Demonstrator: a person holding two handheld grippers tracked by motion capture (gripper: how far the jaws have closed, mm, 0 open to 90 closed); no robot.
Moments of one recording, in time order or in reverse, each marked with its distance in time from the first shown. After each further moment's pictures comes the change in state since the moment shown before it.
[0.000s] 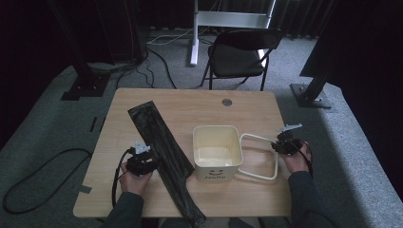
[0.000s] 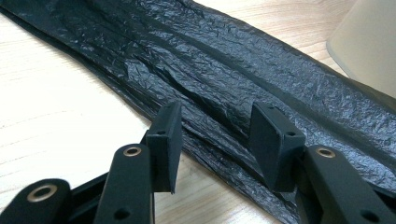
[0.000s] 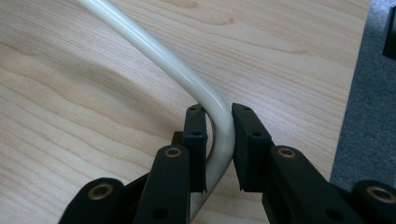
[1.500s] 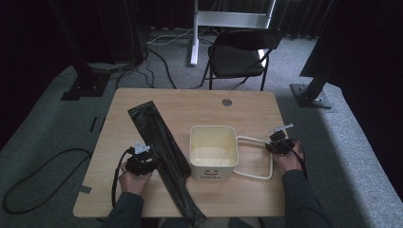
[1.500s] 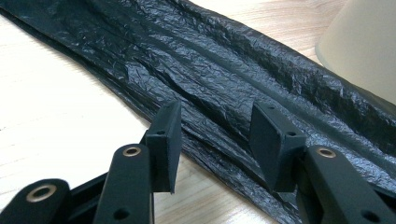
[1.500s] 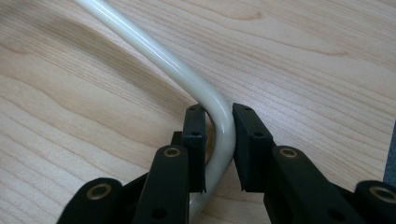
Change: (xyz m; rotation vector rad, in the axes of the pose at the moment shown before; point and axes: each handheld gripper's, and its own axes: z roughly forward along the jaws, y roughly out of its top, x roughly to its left) left arm 0.000 0.000 -0.001 -0.011 -0.004 -0.004; right arm 0.011 0.005 0.023 0.033 0.014 -0.019
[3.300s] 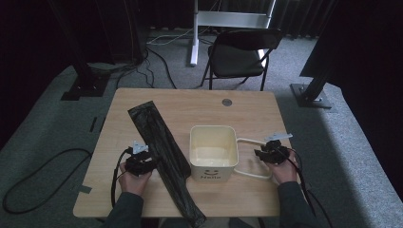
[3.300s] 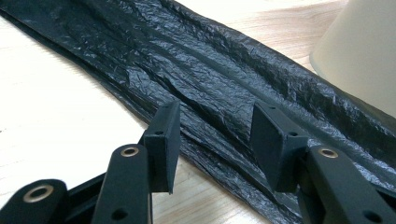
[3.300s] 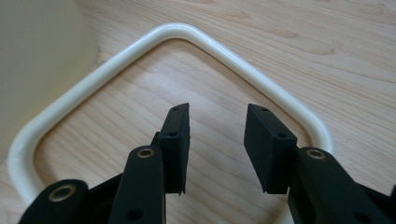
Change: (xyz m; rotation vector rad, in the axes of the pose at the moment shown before) left arm 0.002 0.000 -0.003 -0.025 -0.016 -0.021; right arm 0.045 -0.016 -0.026 -0.171 0.122 -0.027
